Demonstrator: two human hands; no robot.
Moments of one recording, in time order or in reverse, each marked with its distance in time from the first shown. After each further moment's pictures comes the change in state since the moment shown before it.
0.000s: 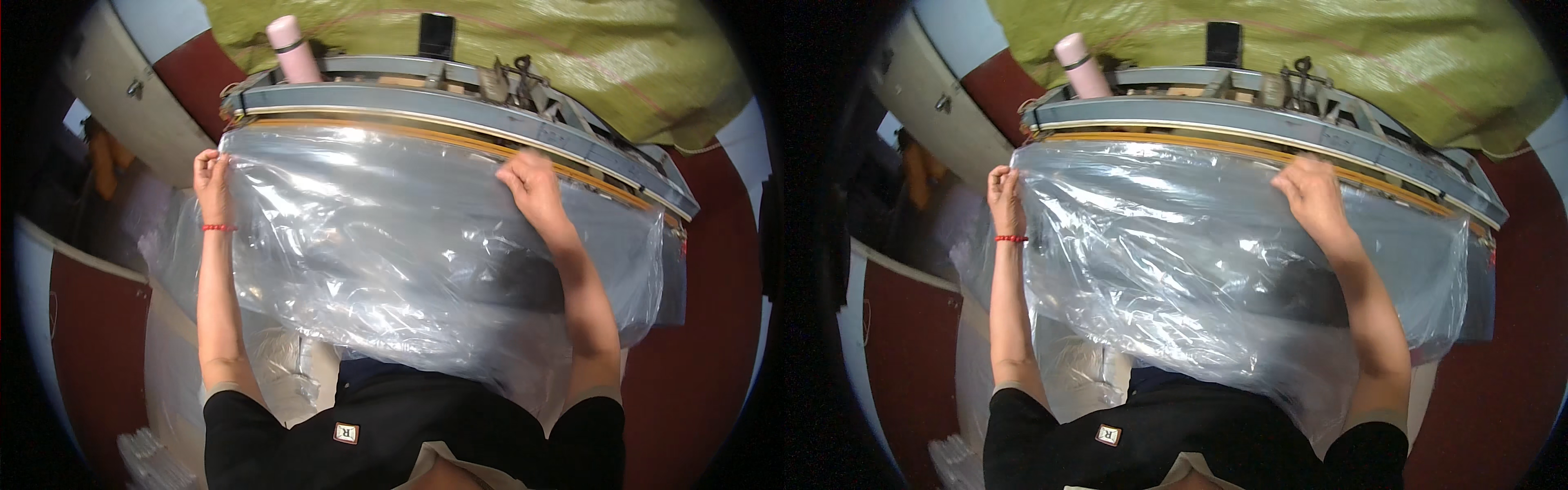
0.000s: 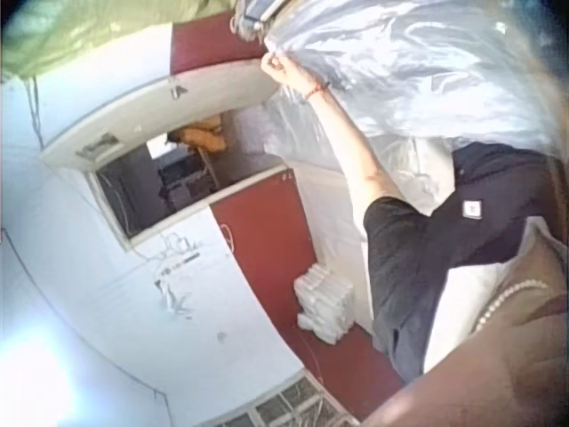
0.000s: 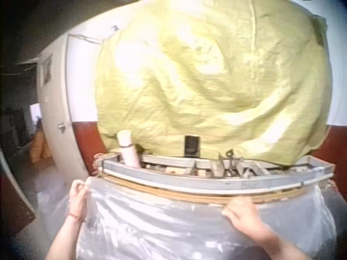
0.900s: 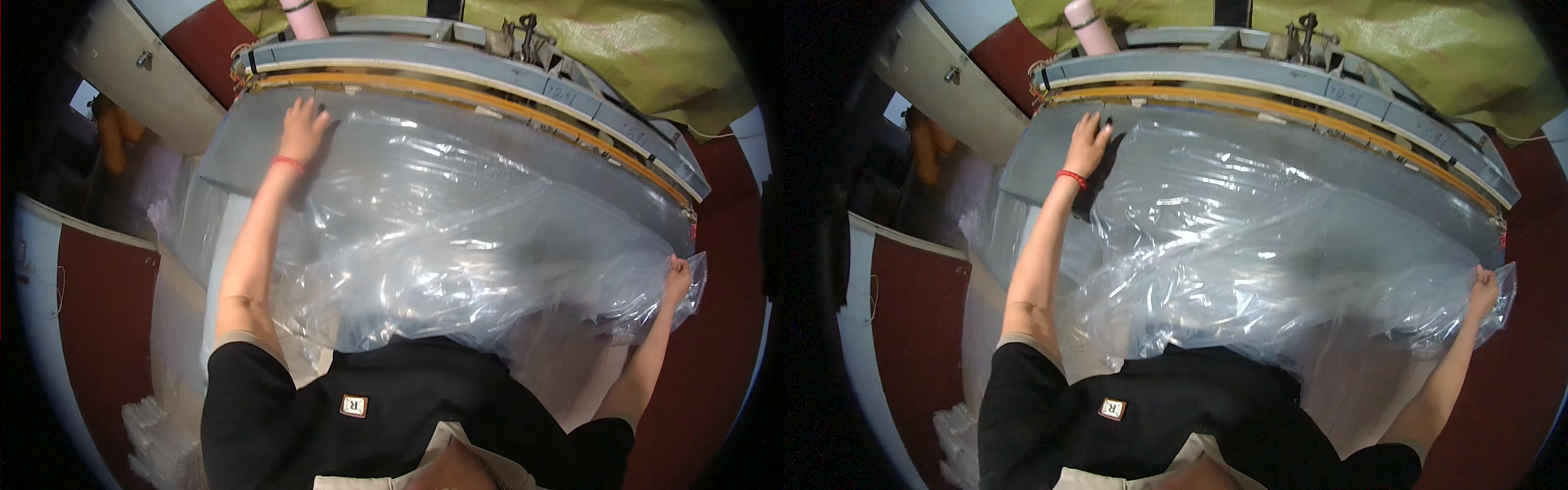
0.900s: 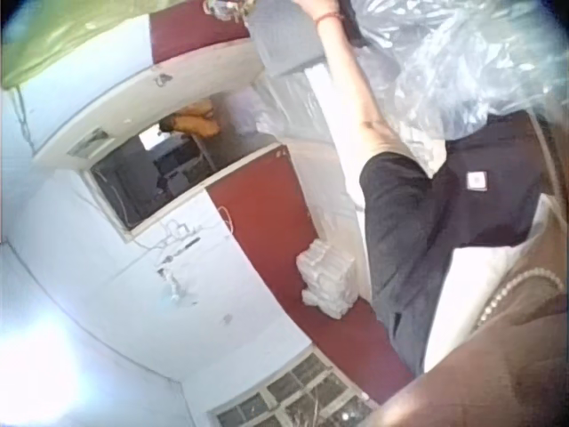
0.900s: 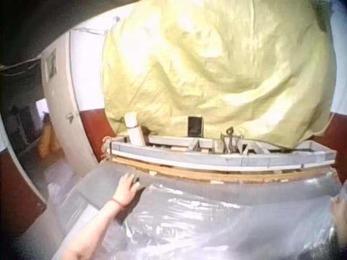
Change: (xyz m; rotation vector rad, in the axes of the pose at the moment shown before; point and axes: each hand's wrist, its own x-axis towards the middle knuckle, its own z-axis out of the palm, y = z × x) left_hand -0.048 -0.052 0.067 1.163 -0.406 0.301; right_hand -0.305 0.229 -0.215 -0.517 -0.130 1.047
